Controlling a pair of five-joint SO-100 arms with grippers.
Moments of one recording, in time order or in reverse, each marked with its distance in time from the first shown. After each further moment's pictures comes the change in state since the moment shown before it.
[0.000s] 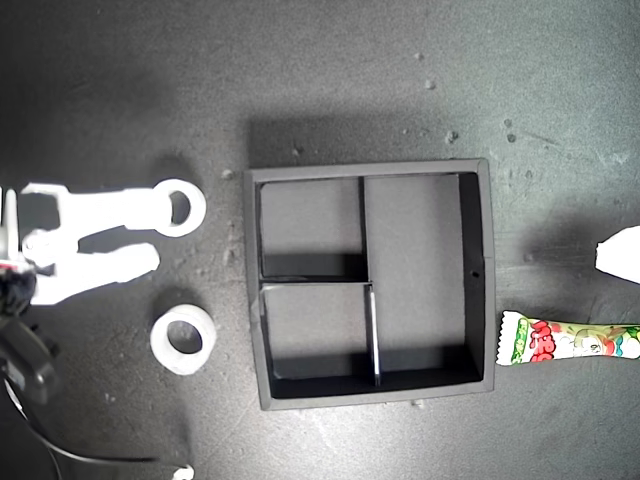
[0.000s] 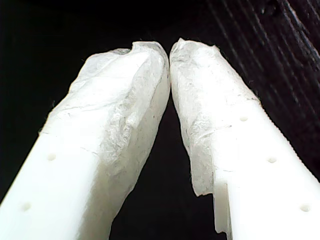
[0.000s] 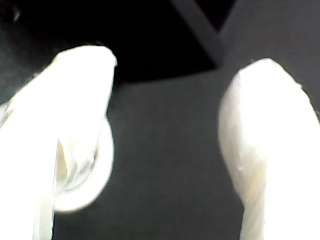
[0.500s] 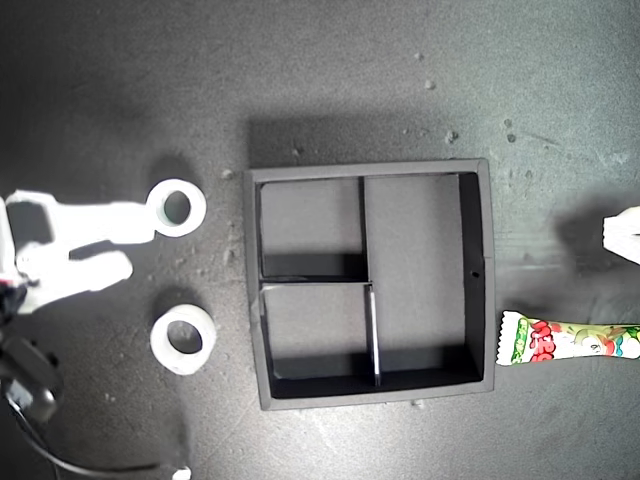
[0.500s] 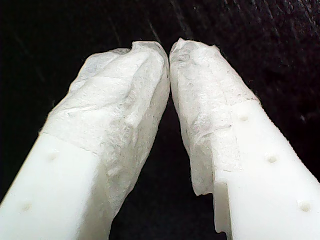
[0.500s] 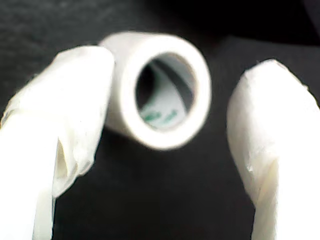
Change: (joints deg) arm 0 6.9 -31.2 -29.8 15.5 -1.0; arm 1 4.6 0.0 0.0 11.6 10.5
